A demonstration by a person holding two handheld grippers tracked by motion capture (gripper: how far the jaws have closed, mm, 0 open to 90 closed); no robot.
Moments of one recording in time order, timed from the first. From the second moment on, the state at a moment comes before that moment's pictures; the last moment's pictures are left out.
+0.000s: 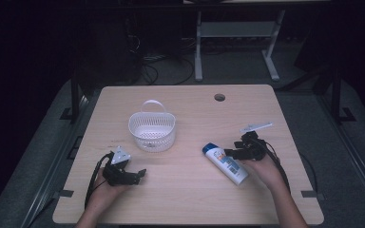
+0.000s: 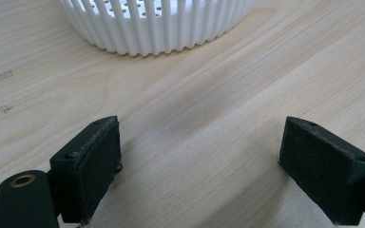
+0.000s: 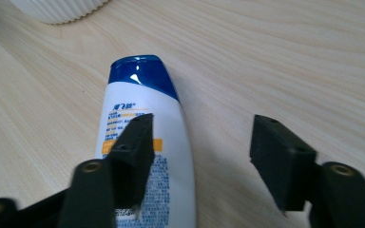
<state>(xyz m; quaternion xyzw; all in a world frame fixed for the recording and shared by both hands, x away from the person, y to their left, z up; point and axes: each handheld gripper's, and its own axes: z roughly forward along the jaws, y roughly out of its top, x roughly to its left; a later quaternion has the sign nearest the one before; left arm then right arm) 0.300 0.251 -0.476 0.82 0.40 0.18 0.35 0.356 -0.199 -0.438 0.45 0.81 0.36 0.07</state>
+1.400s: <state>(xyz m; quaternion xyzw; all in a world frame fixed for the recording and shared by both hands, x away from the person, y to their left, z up) 0.299 0.251 -0.475 0.83 0.40 0.18 0.35 0.375 -0.142 -0.440 0.40 0.87 0.29 0.05</state>
